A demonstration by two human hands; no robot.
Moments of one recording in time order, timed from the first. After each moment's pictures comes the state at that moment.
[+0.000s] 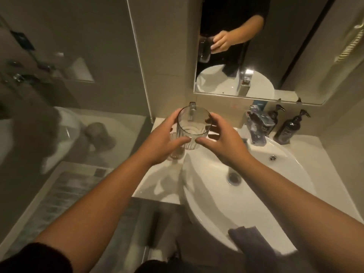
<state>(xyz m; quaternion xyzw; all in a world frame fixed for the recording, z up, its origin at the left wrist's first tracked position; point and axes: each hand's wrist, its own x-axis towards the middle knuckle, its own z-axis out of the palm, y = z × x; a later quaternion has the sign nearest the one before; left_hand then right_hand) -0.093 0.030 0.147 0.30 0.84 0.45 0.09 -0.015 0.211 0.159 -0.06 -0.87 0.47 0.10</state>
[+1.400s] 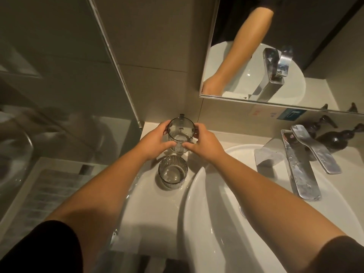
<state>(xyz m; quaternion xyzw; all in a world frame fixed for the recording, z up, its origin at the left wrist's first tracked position) -0.308 0.079 -0.010 0.22 0.86 0.40 0.24 -0.230 0.258 -0.004 -0.14 -0.91 0.39 -0.04</state>
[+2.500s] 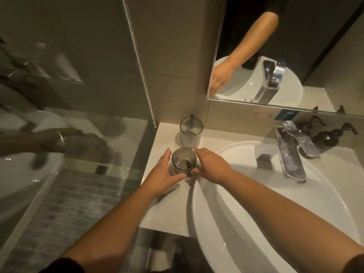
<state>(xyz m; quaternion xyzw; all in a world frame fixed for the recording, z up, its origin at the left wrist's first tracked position) -0.178 0.025 -0.010 0.13 0.87 0.41 0.25 -0.142 0.219 0.037 0.00 -0.97 0.21 -0.15</state>
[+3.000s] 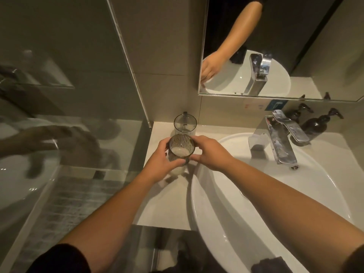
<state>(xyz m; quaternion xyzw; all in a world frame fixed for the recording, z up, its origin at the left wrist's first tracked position) -0.194 0.035 0.014 0.15 0.82 0.50 0.23 -0.139 0.225 0.060 -0.01 -0.94 0.33 -0.05</state>
